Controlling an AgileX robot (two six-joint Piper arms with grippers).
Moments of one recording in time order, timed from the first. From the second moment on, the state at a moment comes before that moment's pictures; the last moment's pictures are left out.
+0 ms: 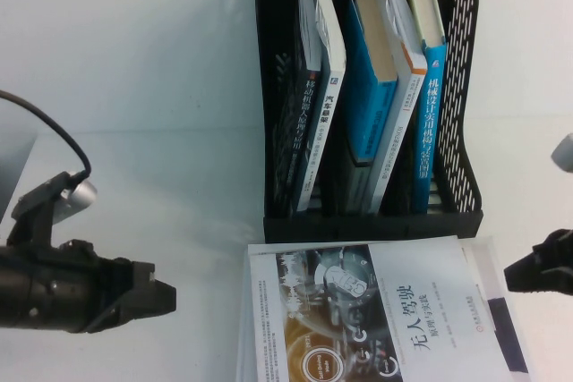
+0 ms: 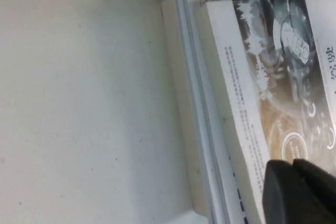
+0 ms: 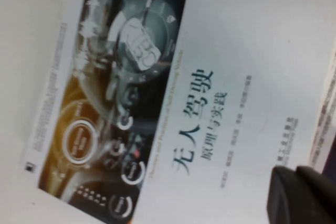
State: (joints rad) right arm 0.02 1.41 -0.78 0.86 0.88 -0.70; left arm -0.01 1.25 -0.67 -1.00 0.83 0.62
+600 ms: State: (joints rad) right arm 0.22 1.61 -0.79 0.49 0.63 -0.39; left arm -0.01 1.45 -0.75 -0.99 0.88 0.46
